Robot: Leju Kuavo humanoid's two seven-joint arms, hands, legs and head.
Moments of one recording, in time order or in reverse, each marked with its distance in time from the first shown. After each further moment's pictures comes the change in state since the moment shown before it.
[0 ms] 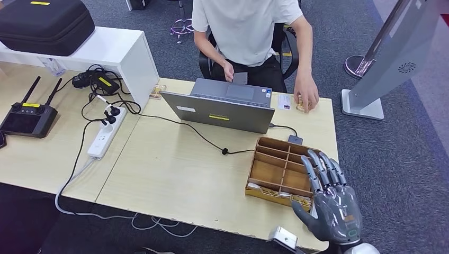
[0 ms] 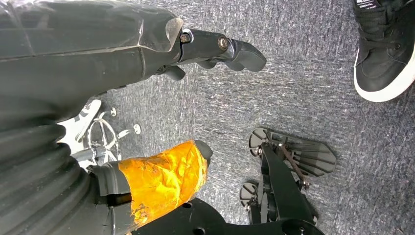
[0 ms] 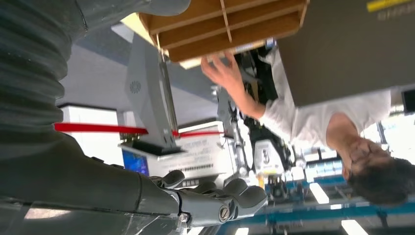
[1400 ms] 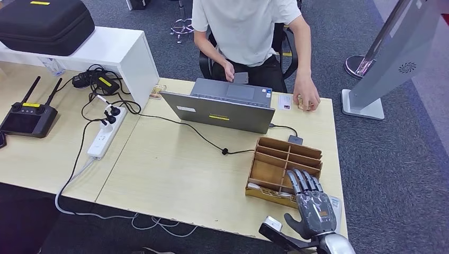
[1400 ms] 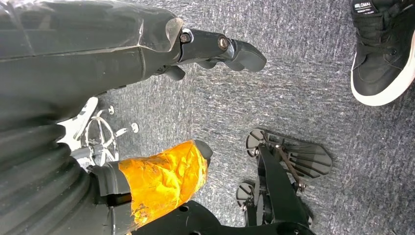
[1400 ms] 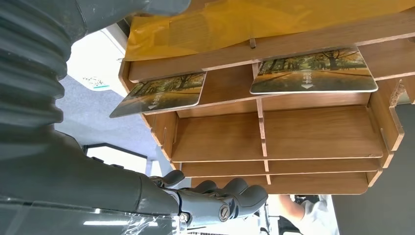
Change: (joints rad) left arm -0.002 0.008 0.007 0.000 0.010 -0.004 -0.005; right arm -0.077 0.076 0.016 0.394 -0.003 0.023 0.037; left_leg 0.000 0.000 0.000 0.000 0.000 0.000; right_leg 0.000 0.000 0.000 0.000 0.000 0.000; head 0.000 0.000
